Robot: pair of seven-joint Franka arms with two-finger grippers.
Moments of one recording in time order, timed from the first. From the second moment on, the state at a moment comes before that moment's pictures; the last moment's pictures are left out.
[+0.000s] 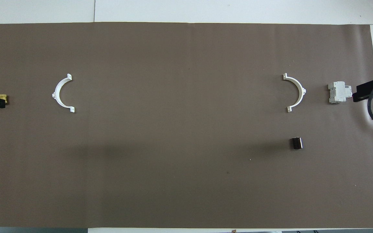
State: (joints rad) left arm 0.00 -0.07 0.08 -1.71 -0.04 1.65 0.06; right arm -0.02 0.02 -0.07 -1.55 -0.01 1.52 -0.03
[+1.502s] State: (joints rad) left arm -0.01 0.04 0.08 -1.77 -0.01 1.90 0.06; right arm 0.00 0.17 -0.06 -1.90 0.00 2.14 -0.07
